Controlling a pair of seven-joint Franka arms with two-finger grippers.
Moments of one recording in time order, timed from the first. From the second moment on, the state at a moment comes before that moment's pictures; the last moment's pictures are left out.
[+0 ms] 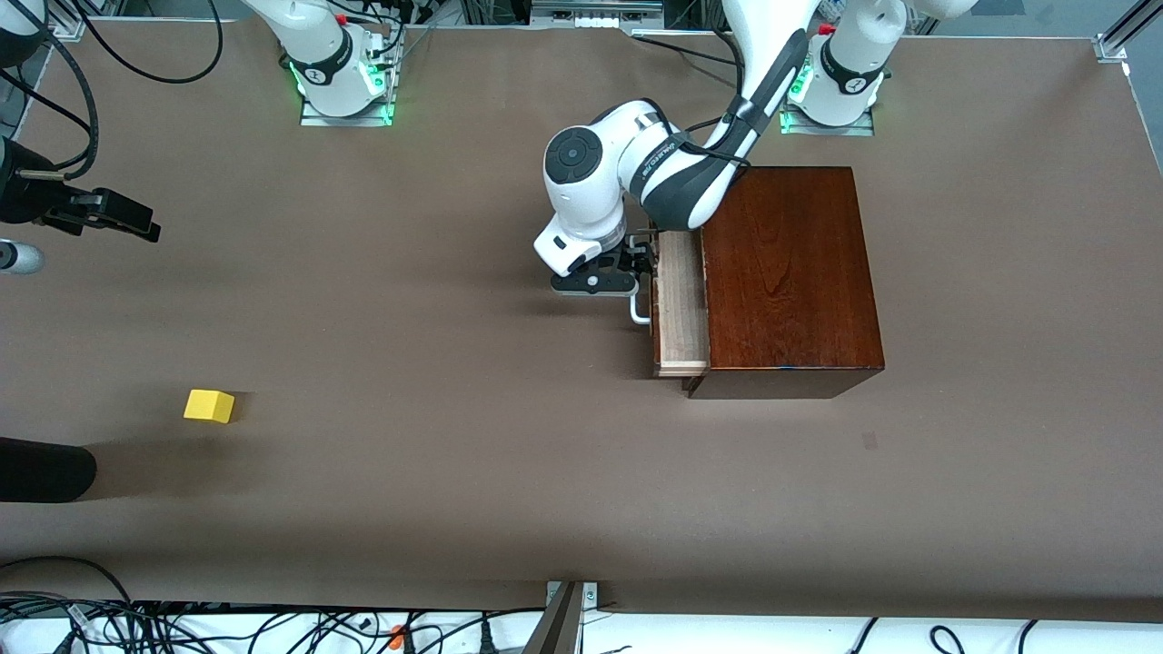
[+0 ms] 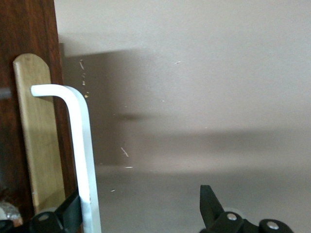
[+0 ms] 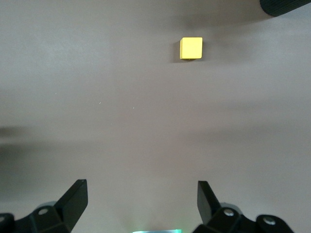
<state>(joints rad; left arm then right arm) -0.77 0.61 -0.06 -1.53 0.11 2.05 -0.82 0.01 0.09 -0.04 -1.54 0.00 1.52 0.05</state>
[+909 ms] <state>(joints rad) -0.77 0.62 -0.05 -1.52 0.06 2.11 -0.83 0.01 0.09 -0.05 -1.54 0.00 1.53 0.05</state>
